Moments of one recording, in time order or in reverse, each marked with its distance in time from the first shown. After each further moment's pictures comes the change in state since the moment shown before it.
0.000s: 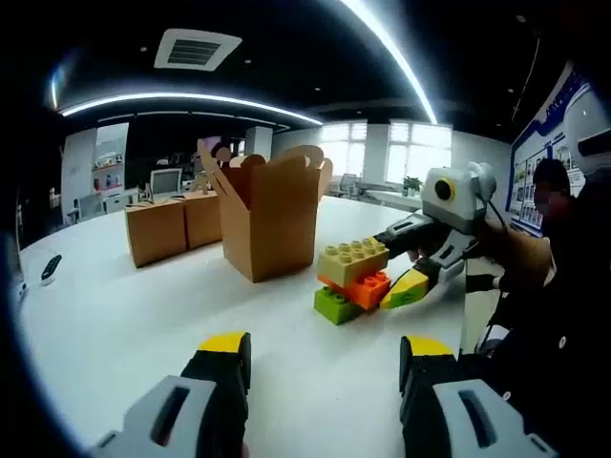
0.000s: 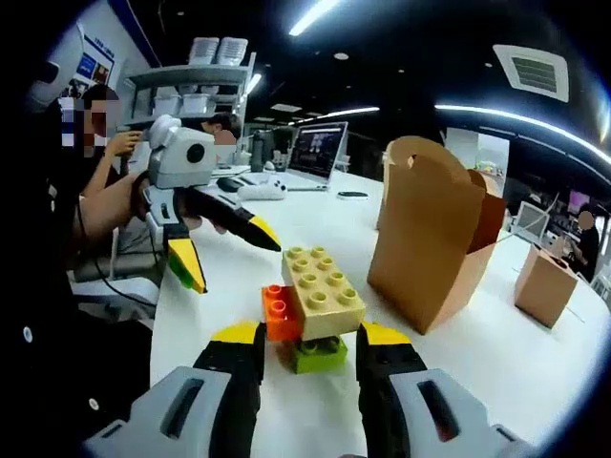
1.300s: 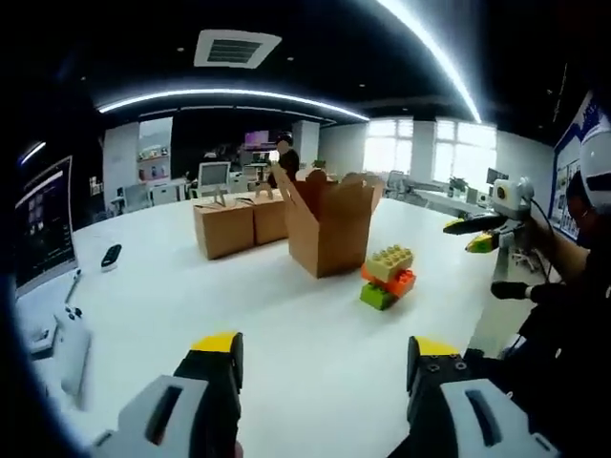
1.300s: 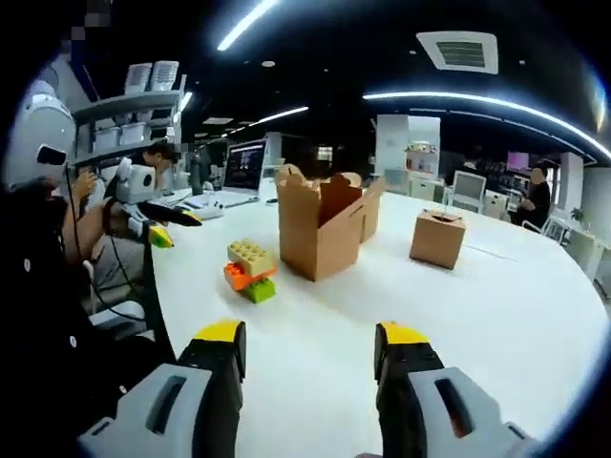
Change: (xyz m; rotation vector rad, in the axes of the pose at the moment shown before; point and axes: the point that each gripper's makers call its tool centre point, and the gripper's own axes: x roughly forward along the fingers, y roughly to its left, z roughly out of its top) left arm -0.078 0.038 0.015 -0.058 0.023 0.242; right arm -0.158 -0.052 -0.015 0.222 -0.008 -0.296
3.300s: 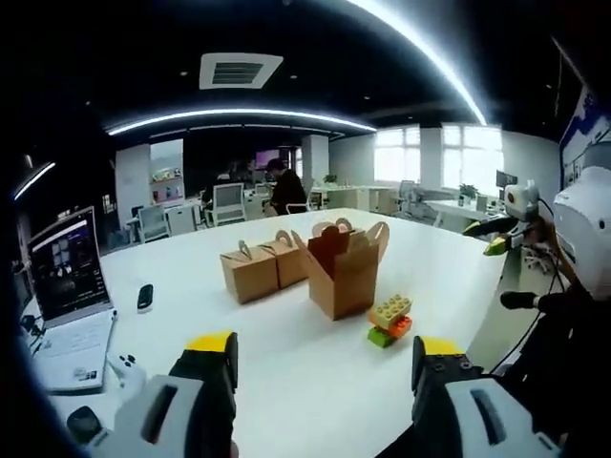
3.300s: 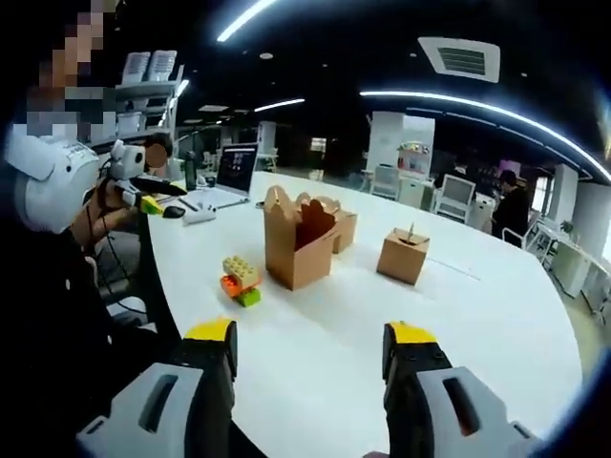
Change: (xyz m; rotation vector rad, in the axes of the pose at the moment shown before) left arm -0.048 0.005 0.066 0.038 -0.051 0.062; right arm -0.052 -0.019 0.040 -0.045 0.053 -0.031
